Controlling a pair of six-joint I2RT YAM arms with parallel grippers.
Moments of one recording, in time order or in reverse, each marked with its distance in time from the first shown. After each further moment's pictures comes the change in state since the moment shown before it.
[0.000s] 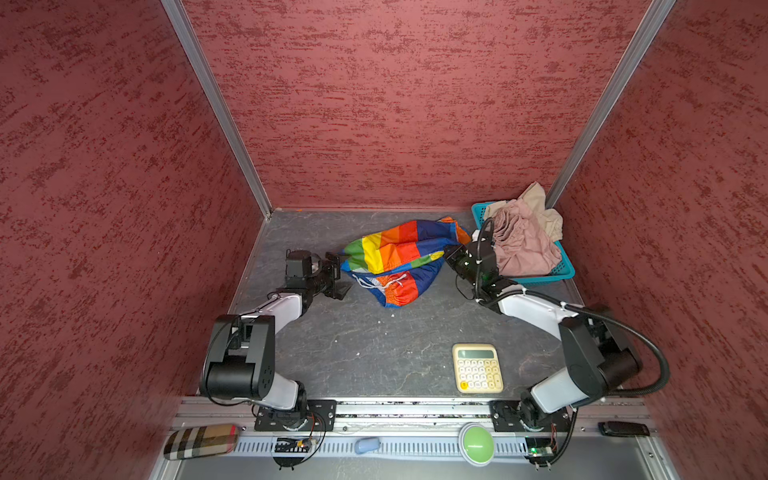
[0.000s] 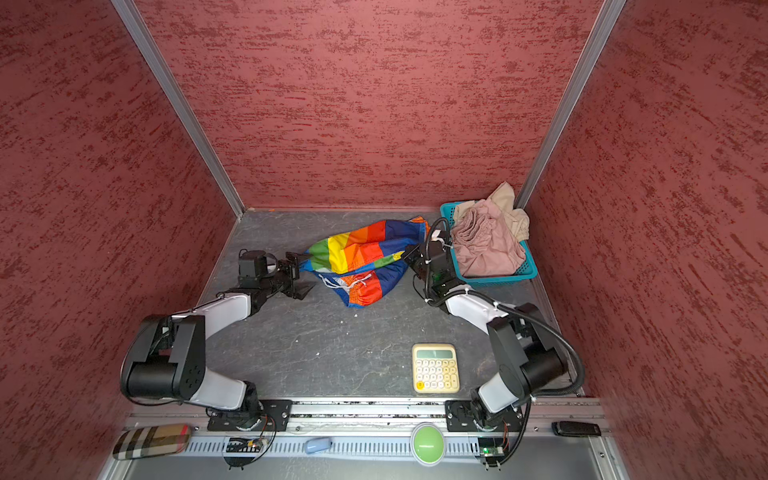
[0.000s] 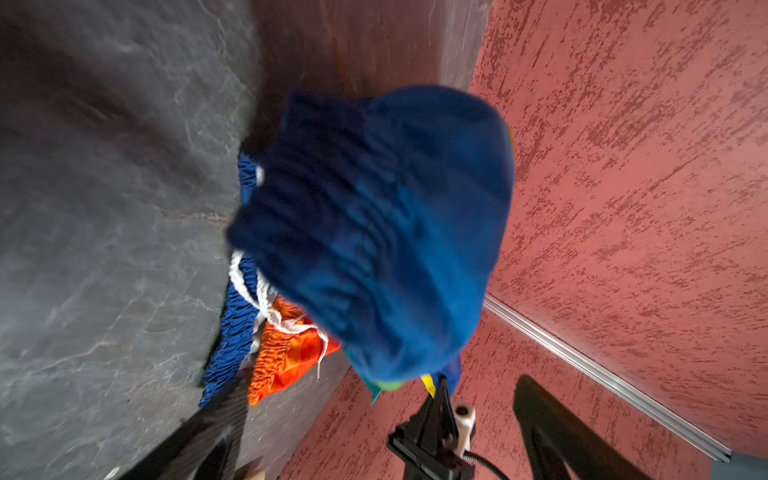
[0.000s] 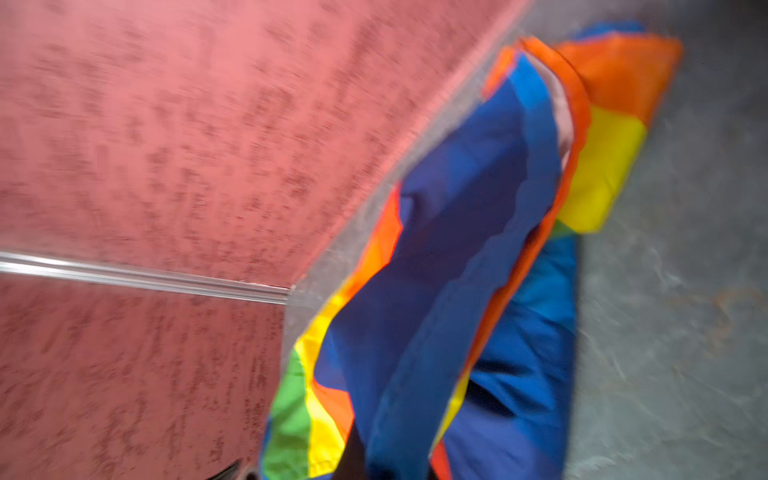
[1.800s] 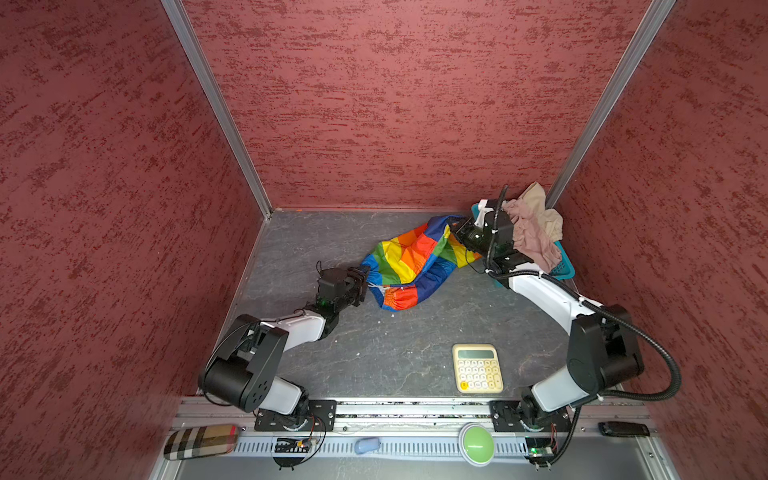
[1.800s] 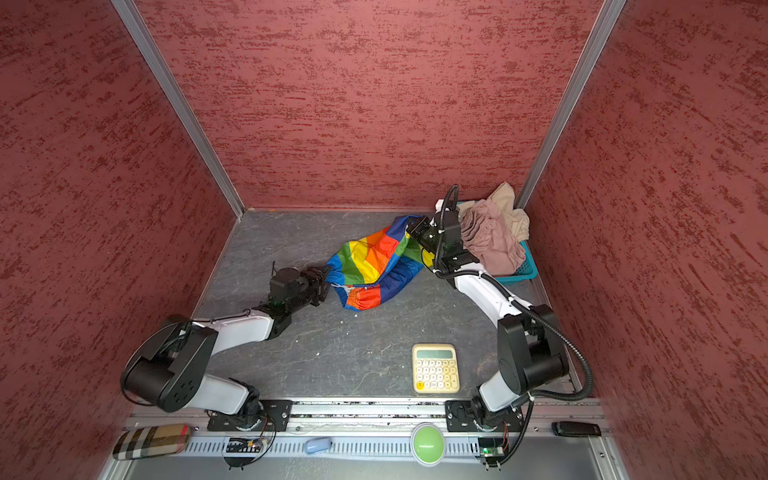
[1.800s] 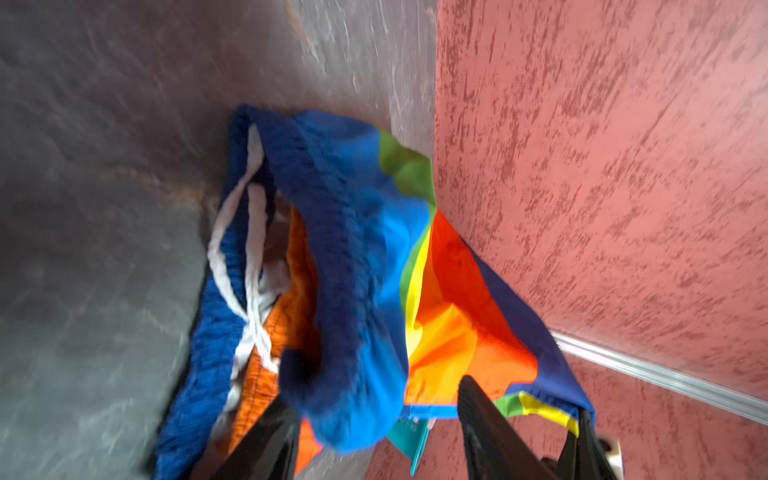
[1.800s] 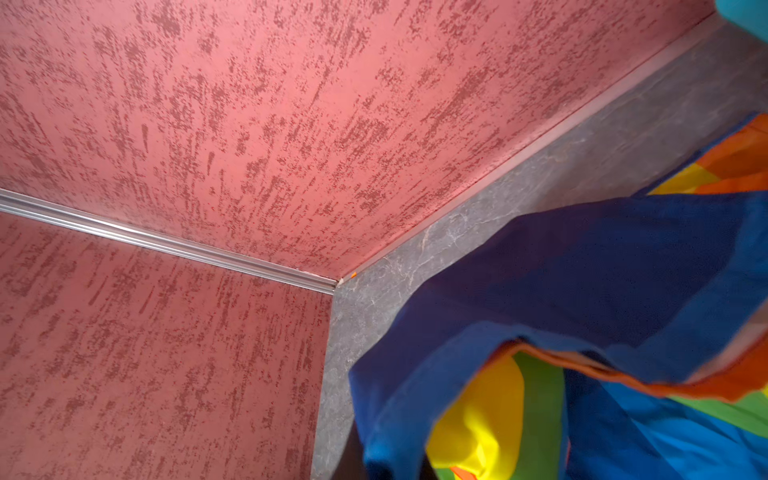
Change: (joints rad) left arm -0.365 -0.063 -0.166 0.258 -0.522 -0.003; right arm -0.115 0.054 0.277 -0.146 -0.246 -0.061
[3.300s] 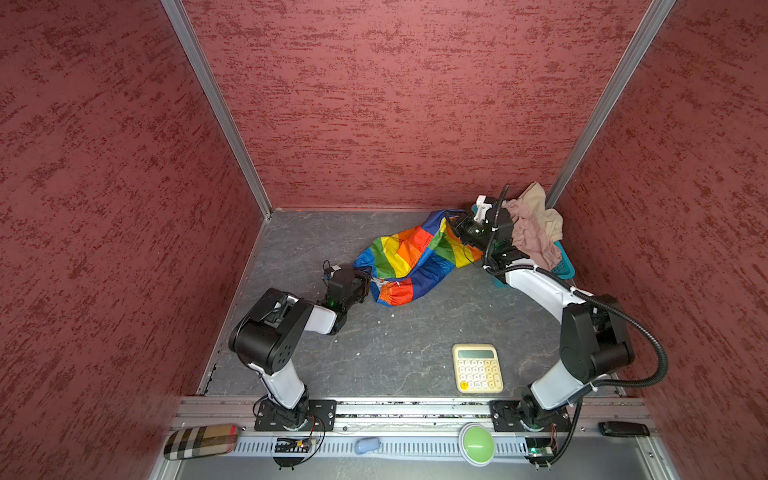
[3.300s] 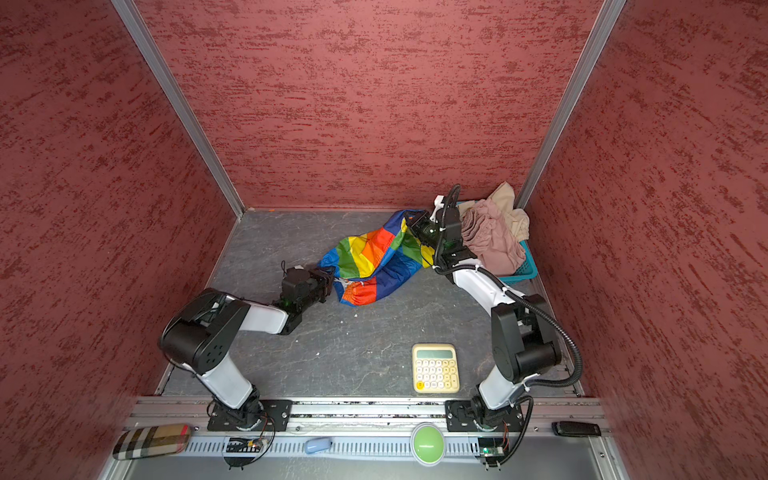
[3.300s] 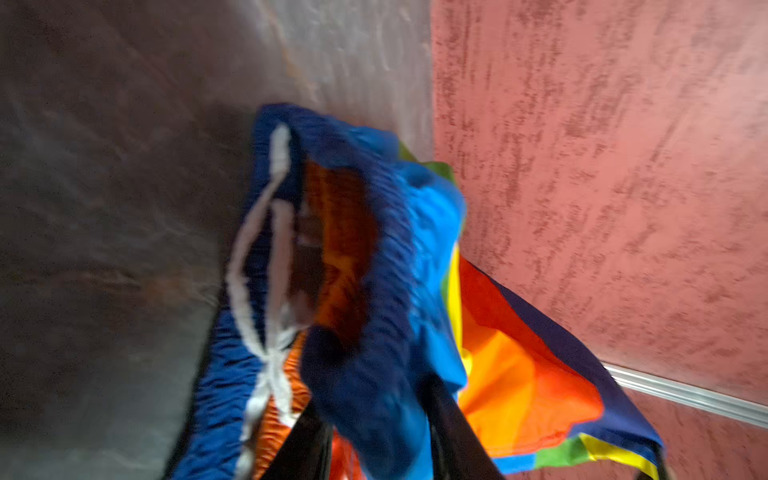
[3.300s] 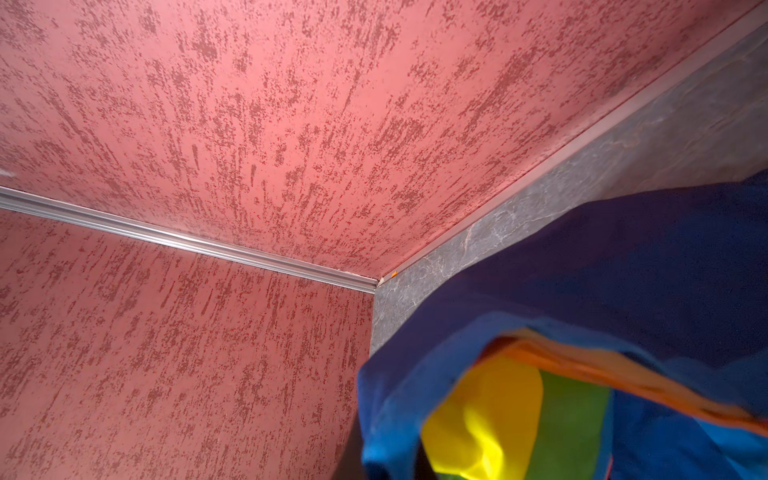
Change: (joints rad) left arm -0.006 0.304 0.040 0.288 -0.094 0.036; right arm -0.026 0.065 0.023 0.127 -0.100 0.107
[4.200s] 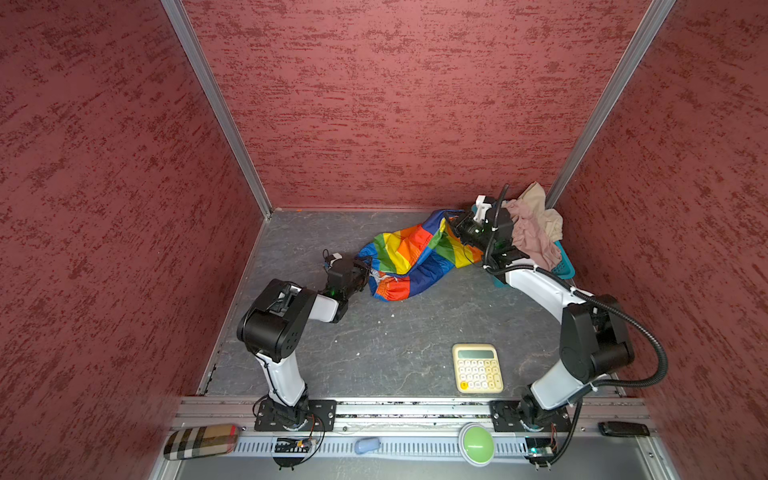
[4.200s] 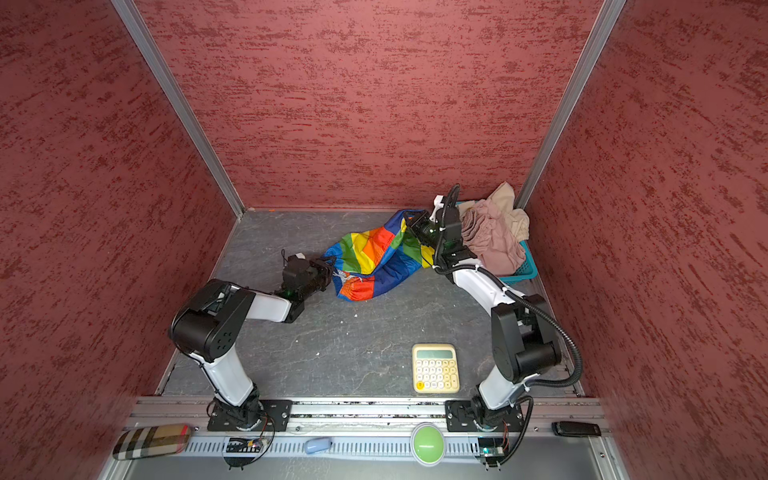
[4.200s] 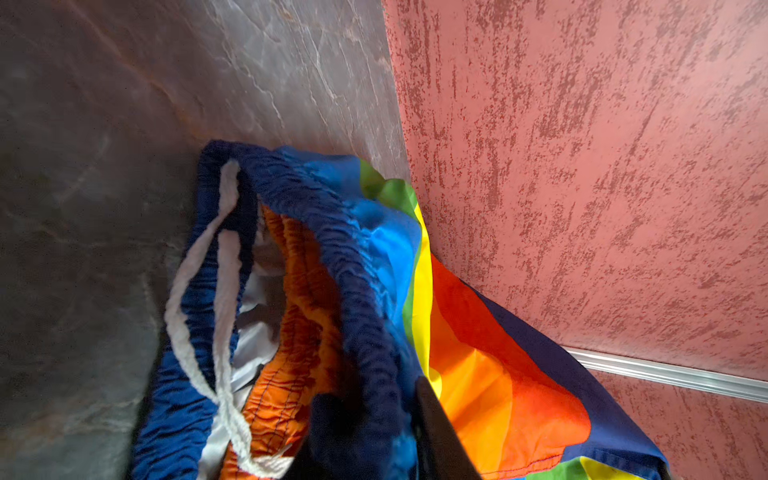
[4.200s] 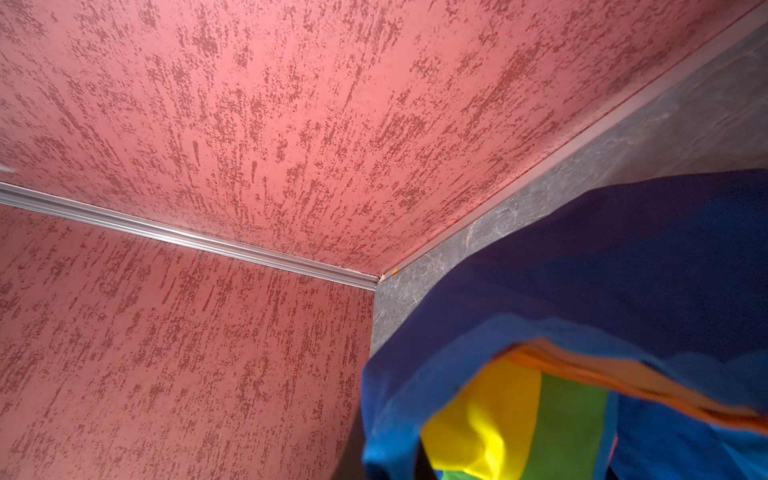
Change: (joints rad) left arm 0.049 0.050 0.110 0.016 0.035 0.106; right arm 0.000 0.000 0.003 -0.006 -0.008 -0.005
